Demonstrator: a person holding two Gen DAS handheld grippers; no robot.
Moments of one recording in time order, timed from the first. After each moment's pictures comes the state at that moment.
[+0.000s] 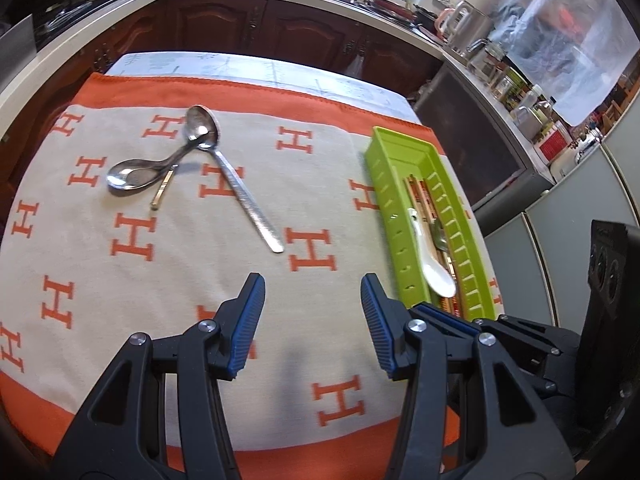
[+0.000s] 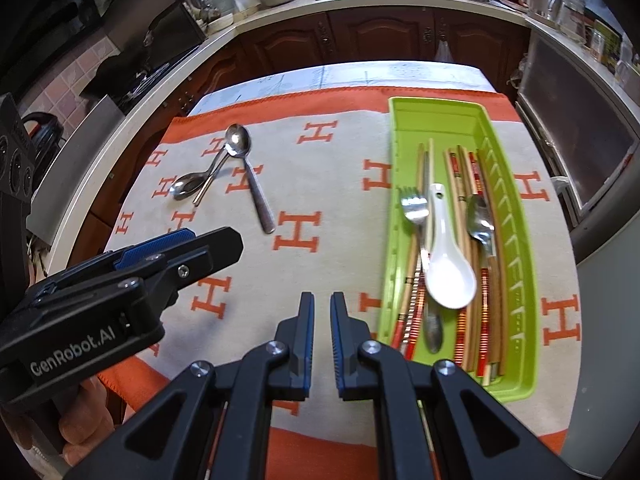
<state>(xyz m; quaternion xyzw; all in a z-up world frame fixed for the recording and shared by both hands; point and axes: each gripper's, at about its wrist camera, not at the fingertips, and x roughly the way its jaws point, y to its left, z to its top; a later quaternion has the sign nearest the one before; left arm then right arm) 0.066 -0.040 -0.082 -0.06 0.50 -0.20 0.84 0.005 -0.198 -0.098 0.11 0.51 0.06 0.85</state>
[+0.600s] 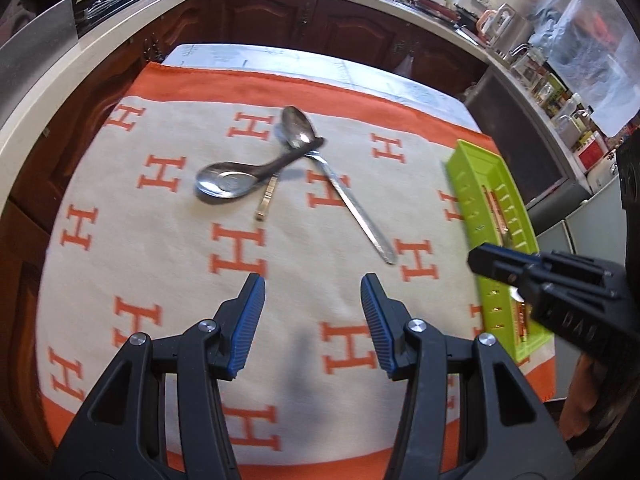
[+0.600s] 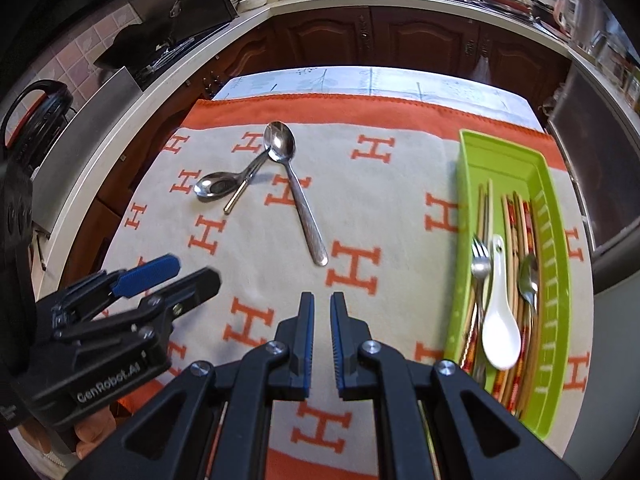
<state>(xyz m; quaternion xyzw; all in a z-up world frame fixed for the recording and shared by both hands) 0.111 0.040 -0.097 -0.04 0.52 -0.14 0.84 0.062 -0.146 -0.087 0.06 0.53 0.09 0.84</state>
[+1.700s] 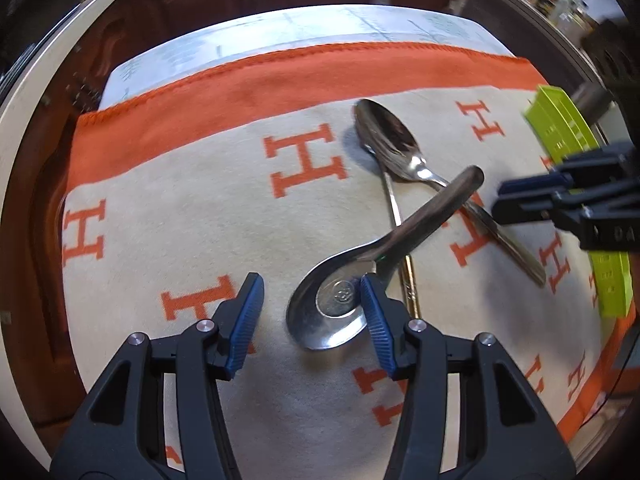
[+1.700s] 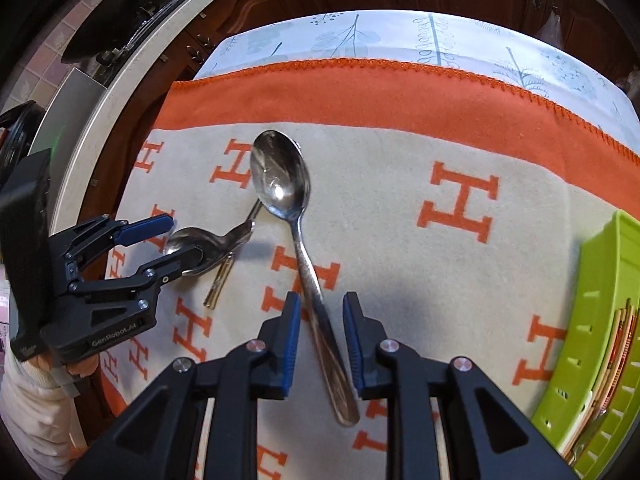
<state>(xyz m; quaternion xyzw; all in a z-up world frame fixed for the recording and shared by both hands) 0.265 0.060 -0.174 0.14 0.56 -0.22 0.79 0.215 -0.121 -0.159 0.09 0.62 0.15 0.77</state>
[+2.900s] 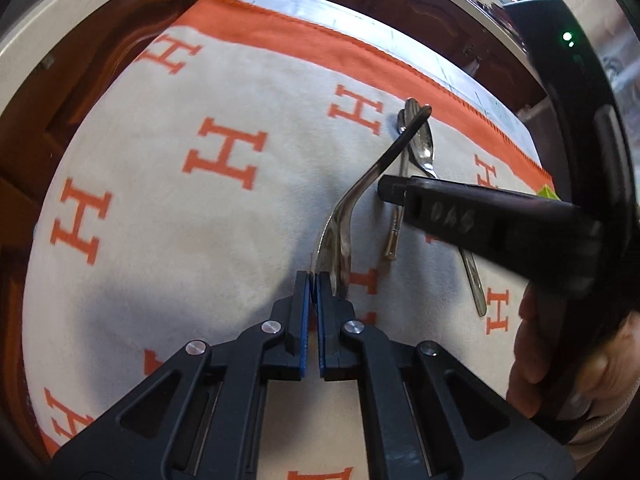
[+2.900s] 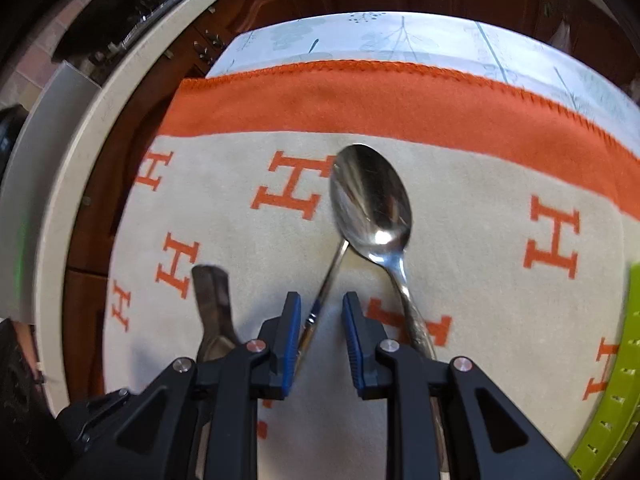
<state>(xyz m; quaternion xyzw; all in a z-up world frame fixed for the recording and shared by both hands) 0.182 0.104 -0.166 -0.13 0.58 -0.08 0.80 0.241 -0.044 -0.164 0.07 0.61 0.12 0.78</state>
